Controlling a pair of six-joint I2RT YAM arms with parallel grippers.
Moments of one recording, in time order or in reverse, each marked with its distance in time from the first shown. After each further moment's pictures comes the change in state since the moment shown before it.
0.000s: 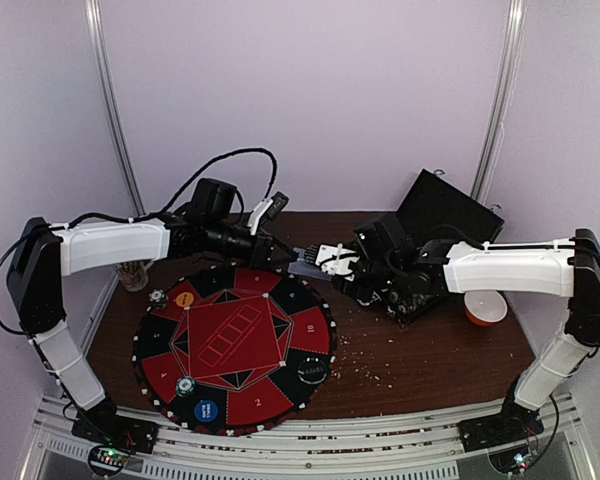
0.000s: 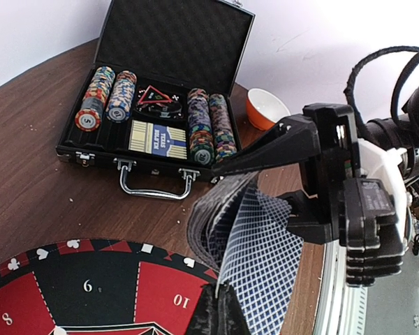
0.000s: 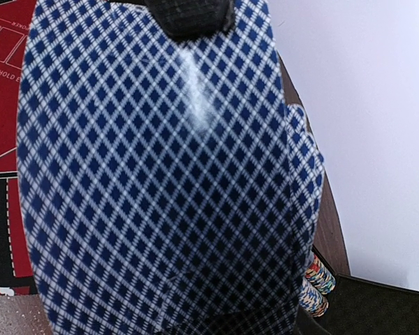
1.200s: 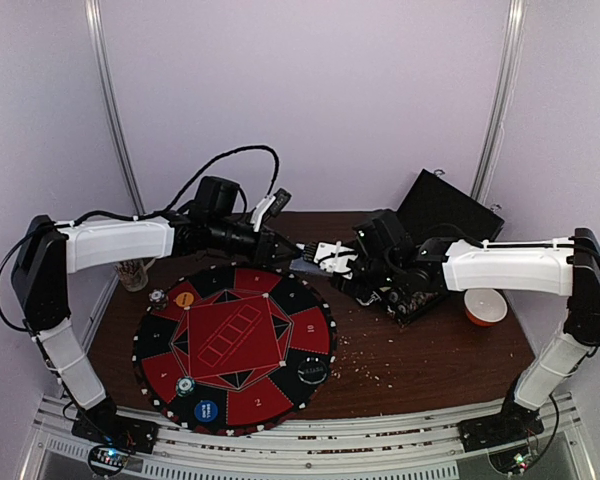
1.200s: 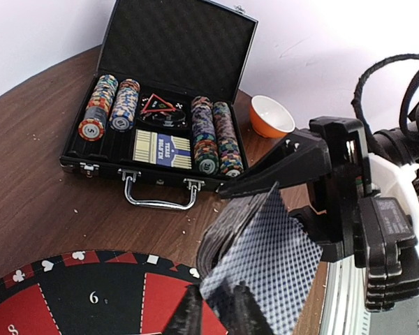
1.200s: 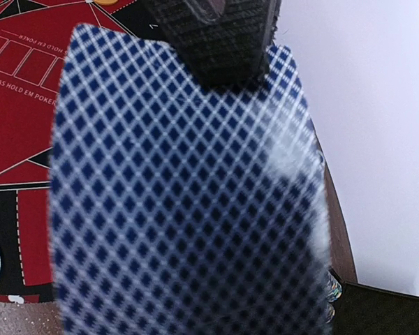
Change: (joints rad) left arm 0.002 0.031 0.031 0.023 -0.006 -0.008; right arm -0.004 0.008 0.017 -0.001 -0.041 0.016
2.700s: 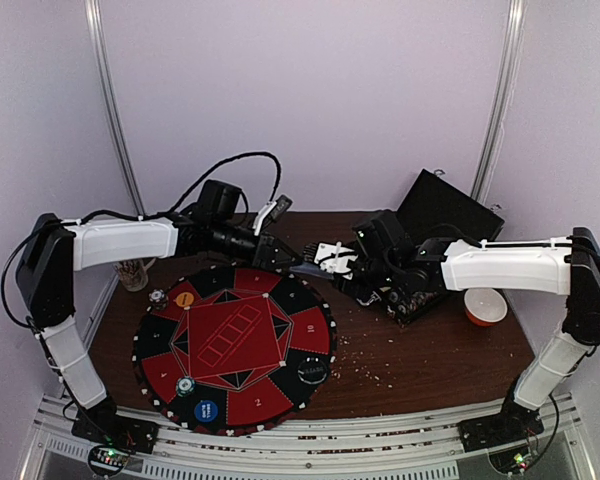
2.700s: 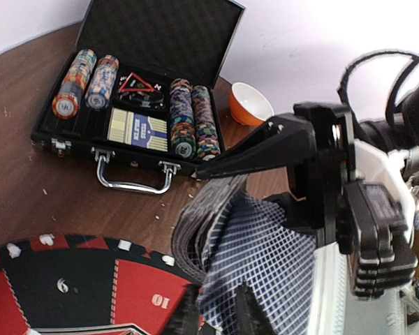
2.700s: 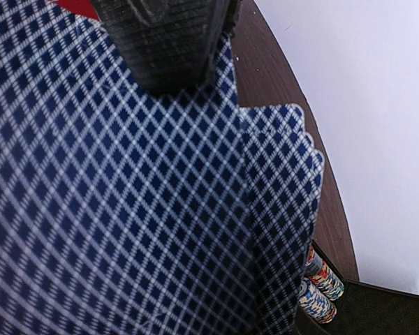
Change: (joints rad) left arm 0.011 0.032 0.005 -0.024 0.105 -0.056; right arm -0.007 0.008 0.000 -0.002 -0.004 -0.002
